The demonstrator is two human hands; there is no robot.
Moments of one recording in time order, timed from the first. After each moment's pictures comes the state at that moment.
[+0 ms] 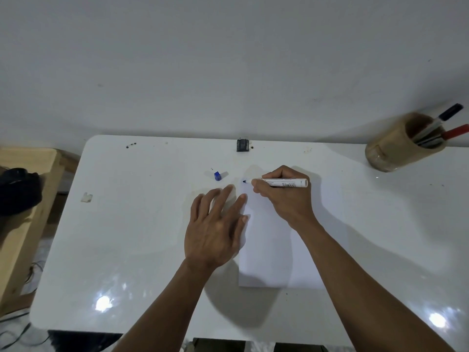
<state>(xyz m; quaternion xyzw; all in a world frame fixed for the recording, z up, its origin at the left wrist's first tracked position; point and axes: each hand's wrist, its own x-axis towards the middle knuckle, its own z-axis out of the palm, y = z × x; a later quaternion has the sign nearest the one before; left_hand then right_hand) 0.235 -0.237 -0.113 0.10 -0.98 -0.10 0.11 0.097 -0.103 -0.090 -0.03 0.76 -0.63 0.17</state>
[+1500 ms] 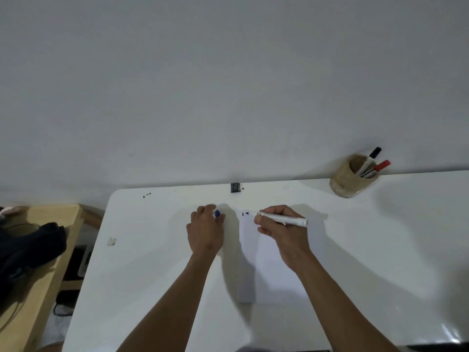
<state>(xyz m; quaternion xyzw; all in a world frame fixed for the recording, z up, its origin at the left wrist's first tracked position) 0.176 -0.266 -0.061 0.34 -0.90 -0.28 -0.01 0.139 -0.083 -0.012 0.07 0.60 -0.77 0.21</state>
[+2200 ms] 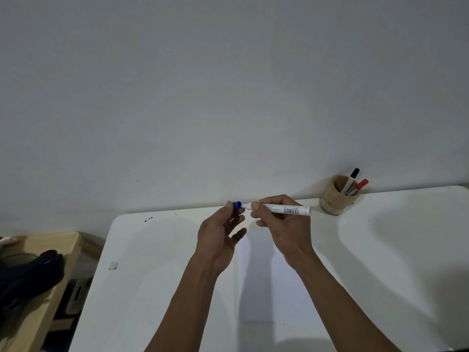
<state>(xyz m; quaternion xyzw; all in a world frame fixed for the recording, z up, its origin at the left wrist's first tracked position) 0.184 -0.237 0.059 0.31 -0.42 -0.86 0.01 0.146 -0.100 0.084 -0.01 0.67 -0.74 0.08</state>
